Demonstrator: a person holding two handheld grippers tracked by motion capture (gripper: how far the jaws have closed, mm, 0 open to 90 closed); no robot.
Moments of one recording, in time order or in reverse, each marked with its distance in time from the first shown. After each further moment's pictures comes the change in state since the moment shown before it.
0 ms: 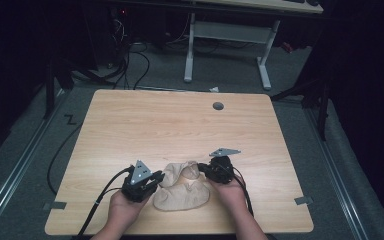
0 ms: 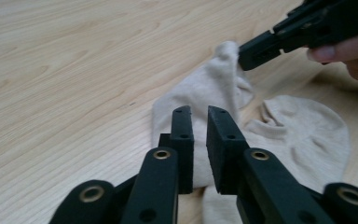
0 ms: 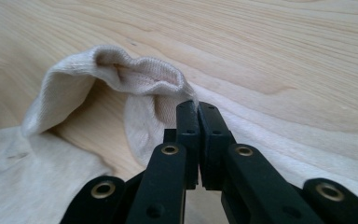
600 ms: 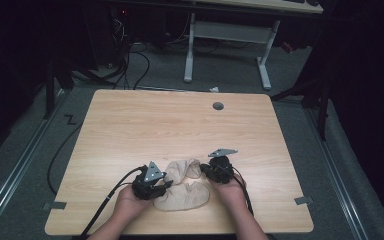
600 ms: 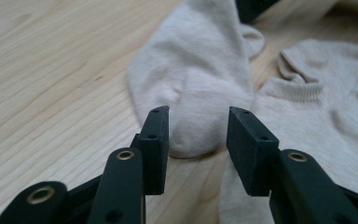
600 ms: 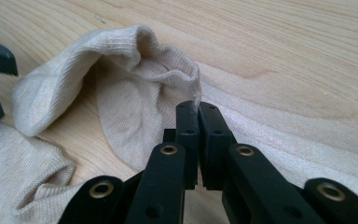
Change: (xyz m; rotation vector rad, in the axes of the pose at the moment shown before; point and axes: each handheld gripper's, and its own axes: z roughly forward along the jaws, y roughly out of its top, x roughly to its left) left arm -0.002 -0.015 0.051 0.144 -0.100 0.146; right arm -0.004 -0.003 0.009 0.052 -0.063 -0.025
